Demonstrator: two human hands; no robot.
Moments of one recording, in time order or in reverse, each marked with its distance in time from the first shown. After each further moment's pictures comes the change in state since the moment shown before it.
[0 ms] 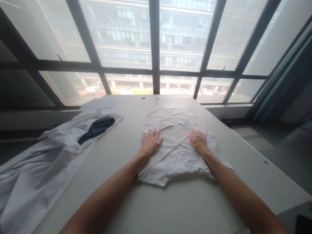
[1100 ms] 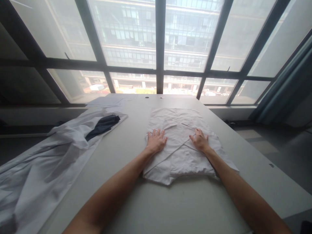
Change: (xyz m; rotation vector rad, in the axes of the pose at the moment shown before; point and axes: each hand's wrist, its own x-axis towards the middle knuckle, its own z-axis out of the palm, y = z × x) left_hand 0.001 0.003 0.001 -0.038 -0.054 -0.008; right_hand 0.006 -0.007 0.002 0.155 -0.007 -0.093
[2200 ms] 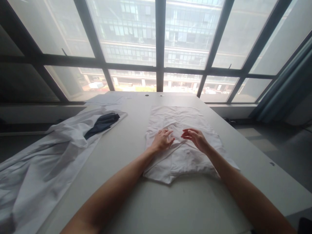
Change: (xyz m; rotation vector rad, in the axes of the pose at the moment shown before) left_hand 0.000 0.018 0.003 -0.288 0.241 0.280; right_hand -0.028 -0.047 -0.034 1.340 -0.332 -0.168
